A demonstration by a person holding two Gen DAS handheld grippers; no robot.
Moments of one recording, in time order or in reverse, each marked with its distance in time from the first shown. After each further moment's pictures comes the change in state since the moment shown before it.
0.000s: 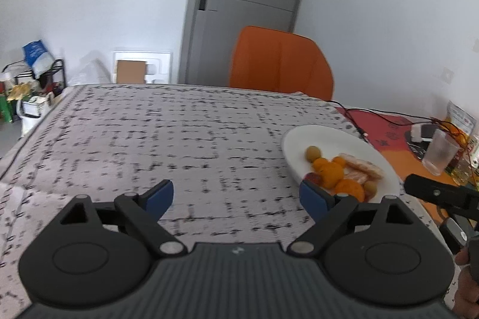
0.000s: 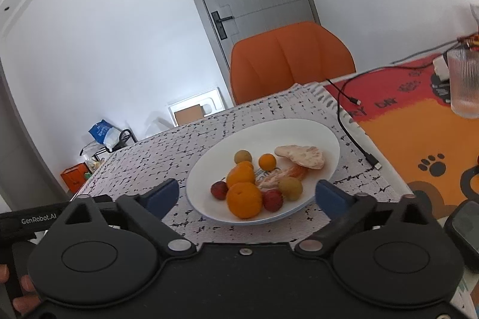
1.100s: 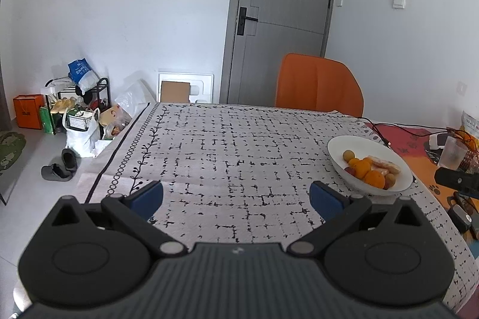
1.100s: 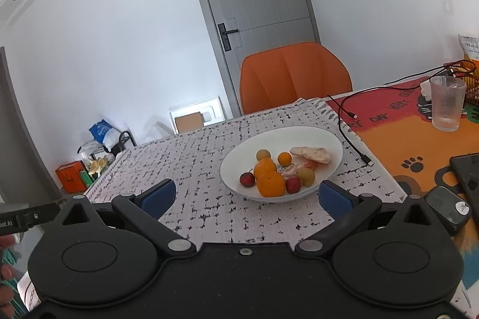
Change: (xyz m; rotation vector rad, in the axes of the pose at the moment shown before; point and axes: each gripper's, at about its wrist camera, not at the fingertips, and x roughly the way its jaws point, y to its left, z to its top) left arm -0.121 0.055 -0.022 0.007 -0.088 0.128; right arm -0.065 0.051 -0.015 -0.056 -0.041 -0.047
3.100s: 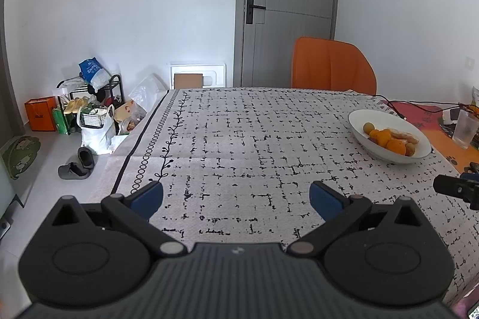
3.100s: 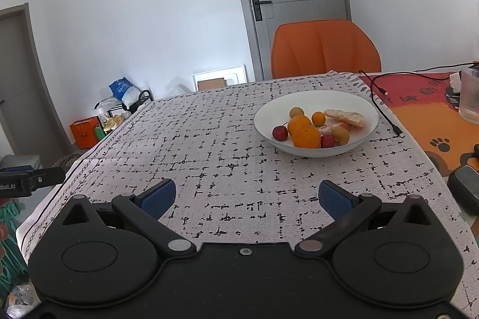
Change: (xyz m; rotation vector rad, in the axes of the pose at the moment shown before) left arm -0.007 0.024 -0.026 0.057 0.038 0.054; right arm 0.005 0.032 -0.037 -0.115 0.108 0.074
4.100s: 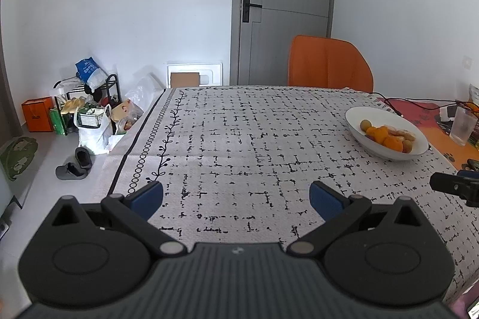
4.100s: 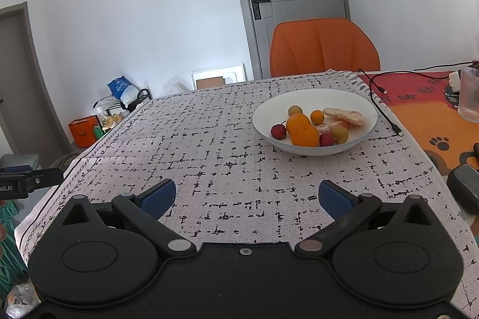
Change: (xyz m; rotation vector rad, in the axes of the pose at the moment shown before) left arm 0.000 -0.001 -0.001 0.008 0.008 -0.012; right arm 0.001 0.000 -0.001 0.000 0.006 -0.003
